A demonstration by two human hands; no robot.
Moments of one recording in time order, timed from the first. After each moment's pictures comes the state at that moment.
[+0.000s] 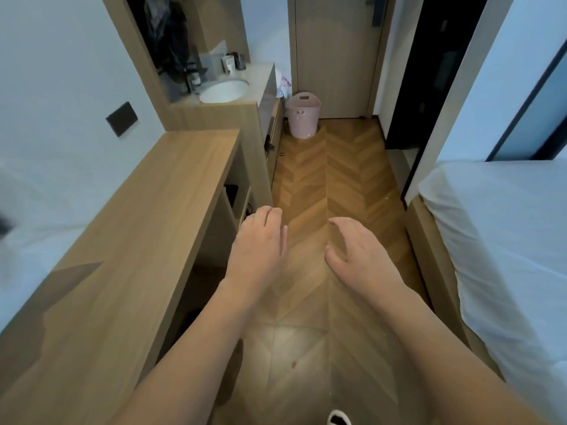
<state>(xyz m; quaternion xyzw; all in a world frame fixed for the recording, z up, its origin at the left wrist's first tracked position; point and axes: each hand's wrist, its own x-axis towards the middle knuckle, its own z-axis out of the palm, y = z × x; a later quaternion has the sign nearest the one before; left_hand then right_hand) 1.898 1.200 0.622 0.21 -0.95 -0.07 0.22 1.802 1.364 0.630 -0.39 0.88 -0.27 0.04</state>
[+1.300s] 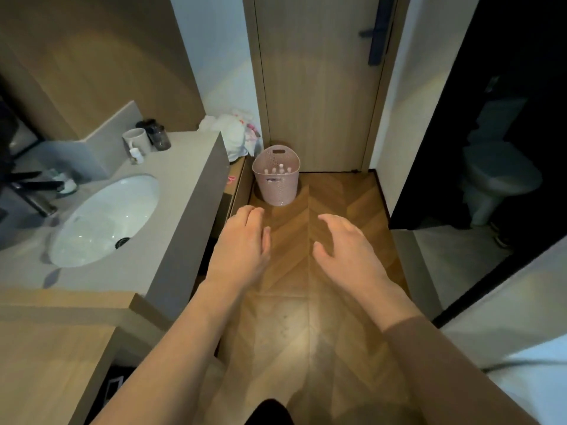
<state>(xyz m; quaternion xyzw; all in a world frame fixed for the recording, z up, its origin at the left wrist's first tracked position) 0.980 0.717 0.627 0.21 -0.95 -0.11 0.21 0.877 0.889 0.631 -0.35 0.89 -0.28 0.06</state>
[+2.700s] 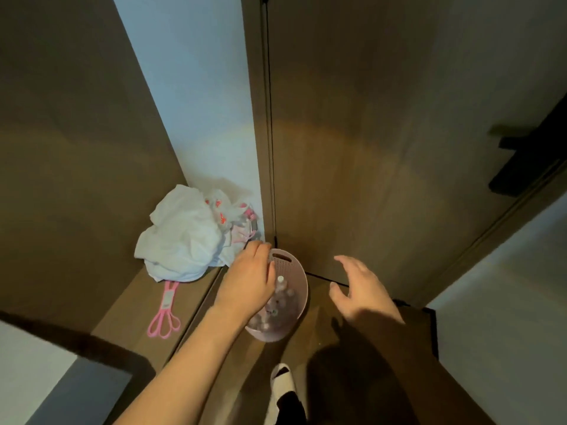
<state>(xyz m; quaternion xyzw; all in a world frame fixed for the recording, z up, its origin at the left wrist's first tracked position) 0.108 0.176 0.552 0.32 -0.92 -0.15 0.14 -0.040 0.339 0.572 -0.38 0.88 -0.22 0.20</state>
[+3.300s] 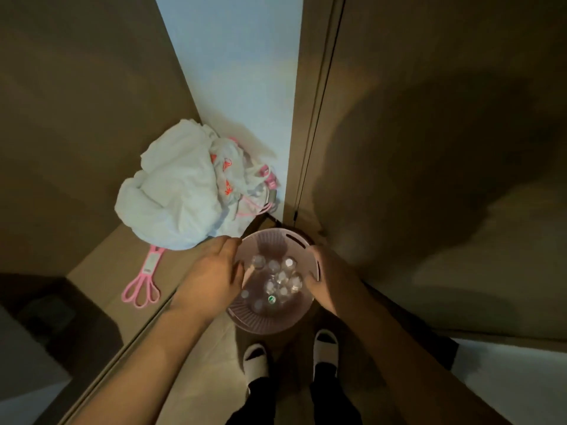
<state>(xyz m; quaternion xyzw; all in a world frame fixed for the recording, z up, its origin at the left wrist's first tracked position) 0.025 -0.002 0.430 0.48 -0.85 -0.22 0.05 -0.194 0.094 0.420 -0.52 0.78 -0.11 0.34</state>
